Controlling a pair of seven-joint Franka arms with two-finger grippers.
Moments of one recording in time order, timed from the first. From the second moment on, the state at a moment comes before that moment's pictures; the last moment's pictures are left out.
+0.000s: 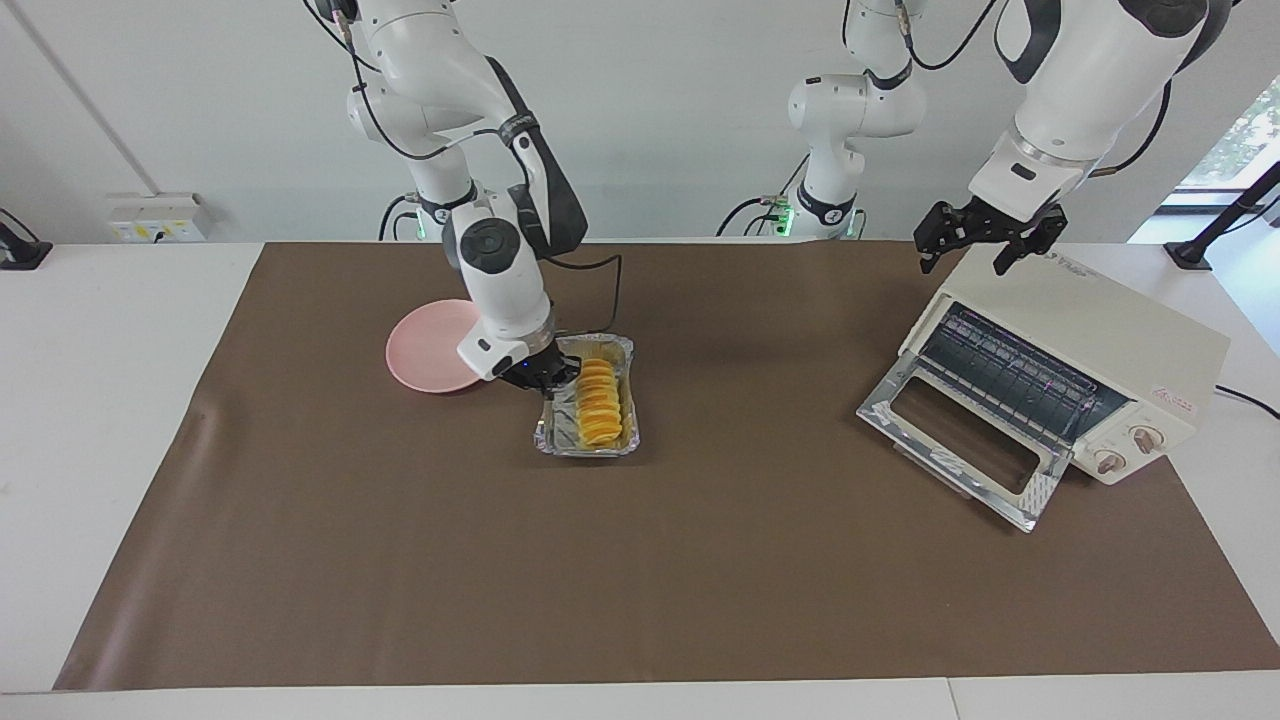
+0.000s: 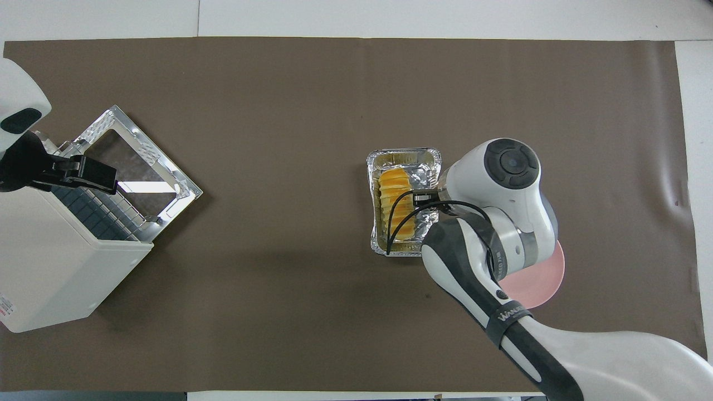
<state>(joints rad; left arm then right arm) -0.13 -0.01 -0.01 -1.59 0.01 1.50 -0.02 0.26 0.22 0.08 -2.03 0.12 2.24 0.31</state>
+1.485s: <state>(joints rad) -0.13 -0.01 -0.01 -1.59 0.01 1.50 -0.02 -0.15 0.31 0.07 -1.94 0.19 2.19 -0.15</state>
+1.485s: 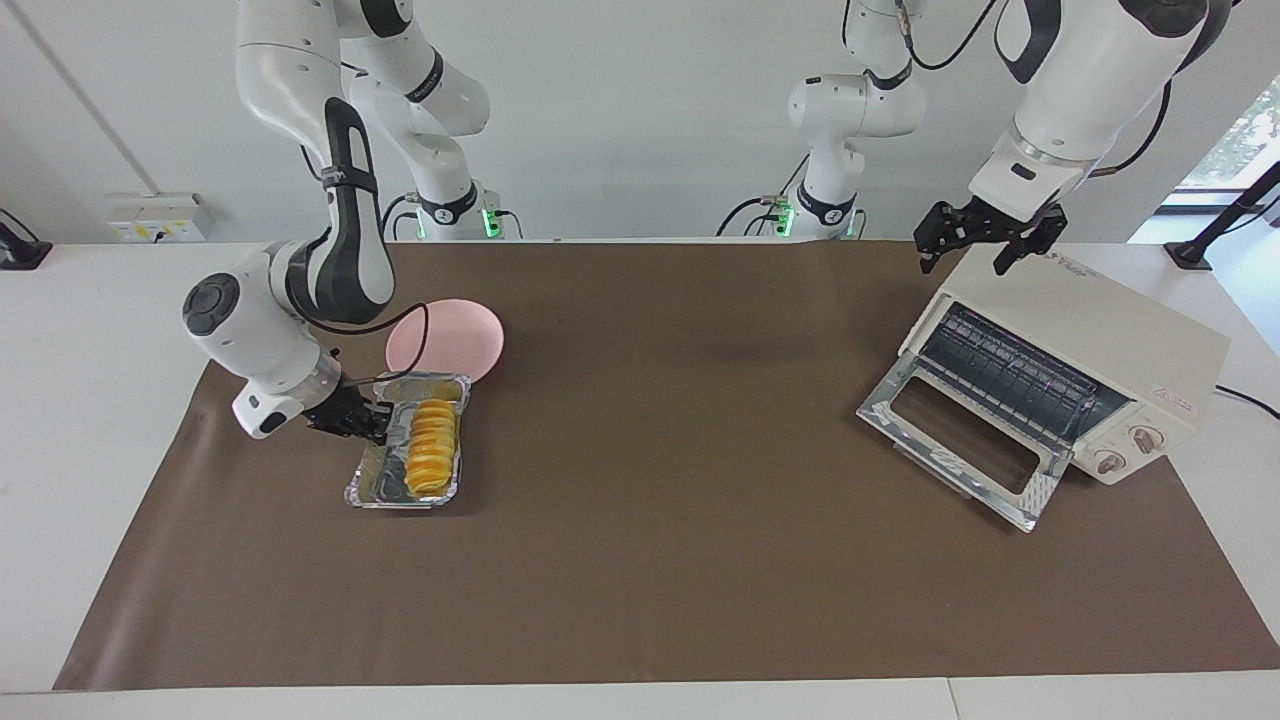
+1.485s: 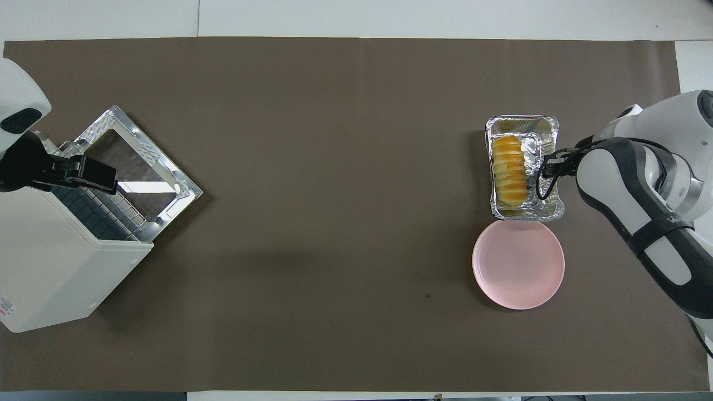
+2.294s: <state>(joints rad) -0.13 -0.01 -0.01 -1.59 0.01 1.50 -0.02 -0.10 0.31 0.07 -1.89 0.19 2.18 -0.15</state>
